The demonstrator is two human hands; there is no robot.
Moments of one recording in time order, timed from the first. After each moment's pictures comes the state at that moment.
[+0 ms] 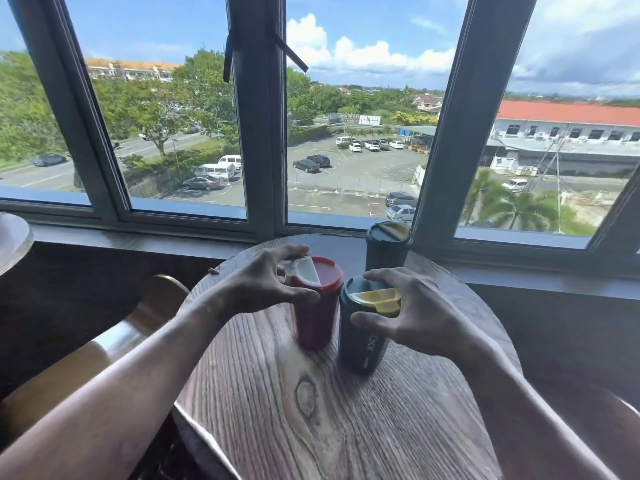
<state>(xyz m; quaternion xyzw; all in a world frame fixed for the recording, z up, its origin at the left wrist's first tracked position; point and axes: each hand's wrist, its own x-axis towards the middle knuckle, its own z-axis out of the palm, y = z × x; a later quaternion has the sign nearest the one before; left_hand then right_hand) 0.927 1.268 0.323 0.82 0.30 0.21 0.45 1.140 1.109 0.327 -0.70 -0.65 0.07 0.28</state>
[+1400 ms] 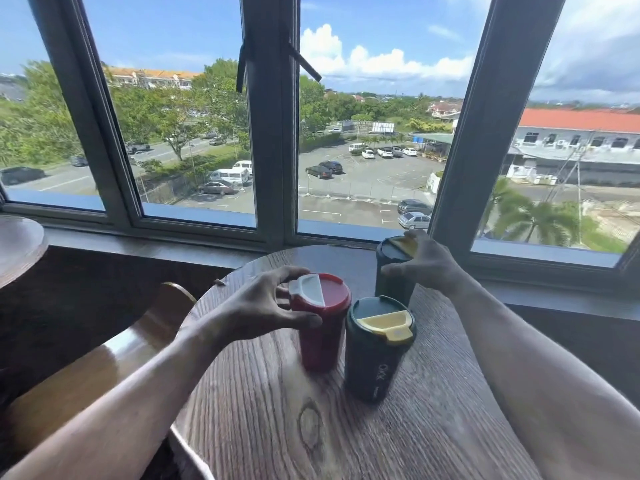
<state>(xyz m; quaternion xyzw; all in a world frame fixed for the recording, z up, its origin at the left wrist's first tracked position) 0.923 1.278 0.308 0.80 0.31 0.24 0.46 1.241 1.236 0.323 -0.78 -0.51 0.14 0.33</state>
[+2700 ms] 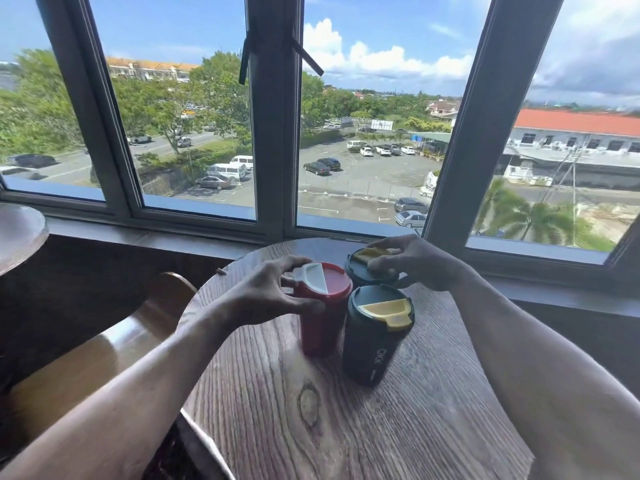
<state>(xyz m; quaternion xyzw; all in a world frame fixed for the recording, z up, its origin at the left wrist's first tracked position) 0.925 1.274 0.305 0.81 0.31 0.25 0.44 1.211 1.215 0.341 -0.65 -0.55 0.40 0.35</state>
